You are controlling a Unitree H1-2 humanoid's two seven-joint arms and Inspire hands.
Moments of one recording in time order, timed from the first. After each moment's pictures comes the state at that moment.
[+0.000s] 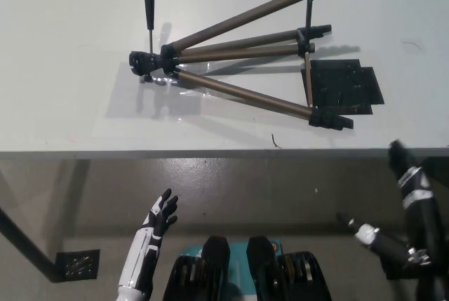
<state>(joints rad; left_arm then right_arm) 0.06 0.01 -0.09 0.05 0.10 -0.23 -0.01 0.00 -0.10 -0.01 -0.23 -0.12 -0.27 -0.02</state>
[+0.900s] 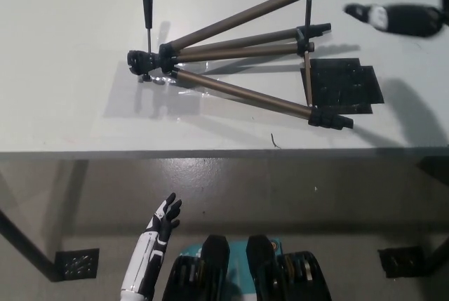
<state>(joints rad) 0.07 0.01 -0.10 0.06 0.13 -0.25 -0.01 -0.86 -0.42 0.19 -0.19 -0.42 0.28 0.22</state>
